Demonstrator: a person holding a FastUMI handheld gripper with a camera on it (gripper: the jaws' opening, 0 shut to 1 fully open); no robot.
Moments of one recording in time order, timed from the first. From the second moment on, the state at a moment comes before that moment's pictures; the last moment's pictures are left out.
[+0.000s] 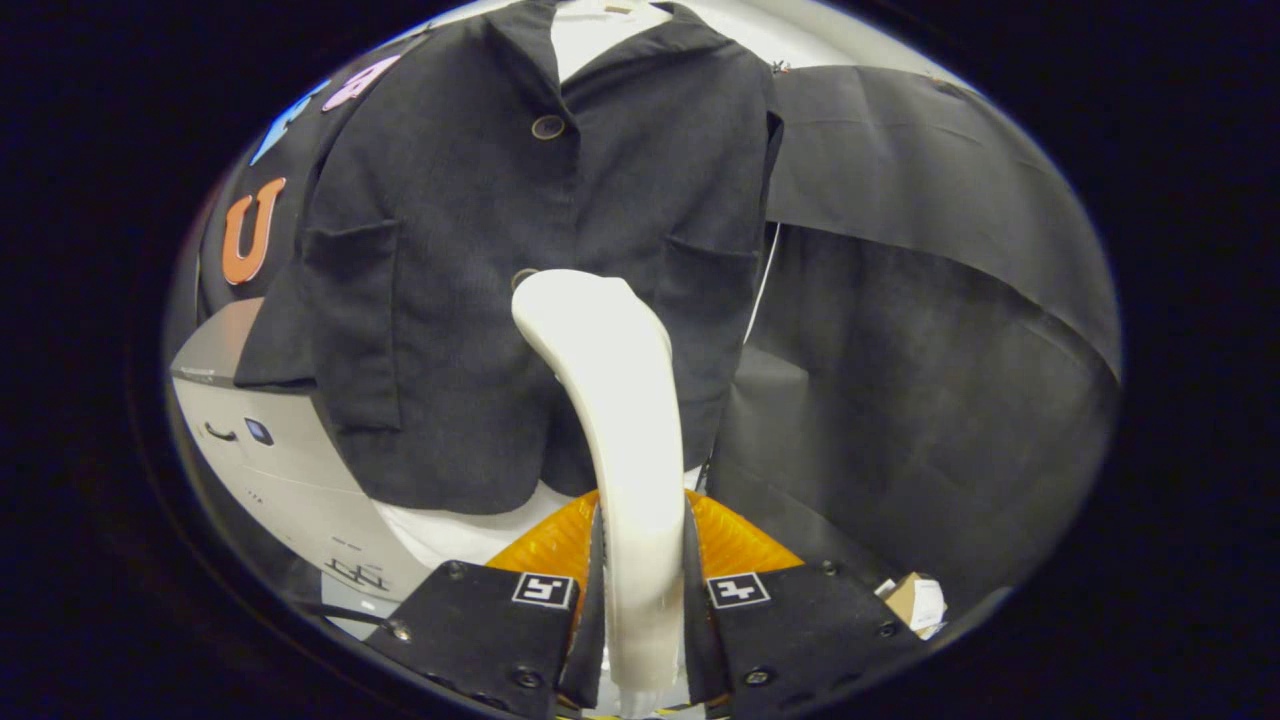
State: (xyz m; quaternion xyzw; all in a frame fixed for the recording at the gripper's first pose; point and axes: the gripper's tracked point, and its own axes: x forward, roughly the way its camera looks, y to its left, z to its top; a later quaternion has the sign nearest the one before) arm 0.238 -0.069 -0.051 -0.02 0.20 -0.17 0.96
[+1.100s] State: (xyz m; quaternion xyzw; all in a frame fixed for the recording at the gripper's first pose) arm 0.158 -0.011 0.002 0.02 0.15 -0.08 0.99
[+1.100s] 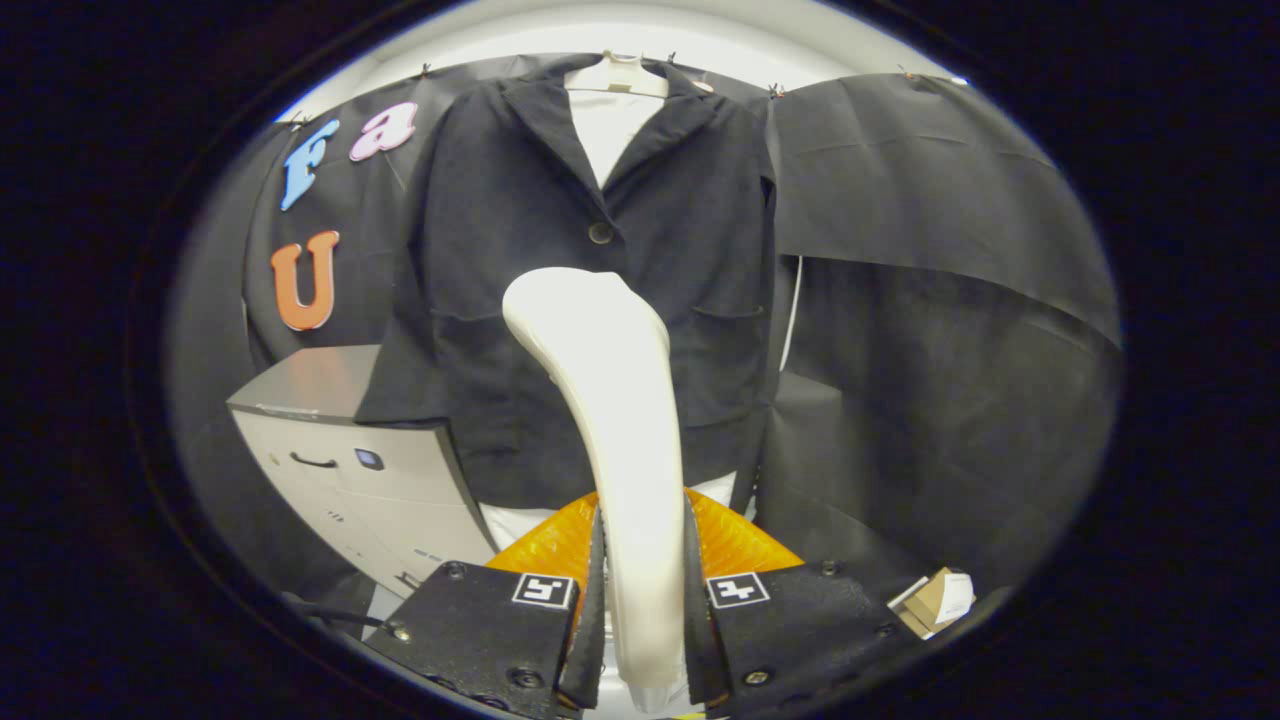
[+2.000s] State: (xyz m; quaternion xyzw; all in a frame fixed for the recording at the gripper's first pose) arm -0.021 0.100 0.052 0.01 0.07 0.00 1.00
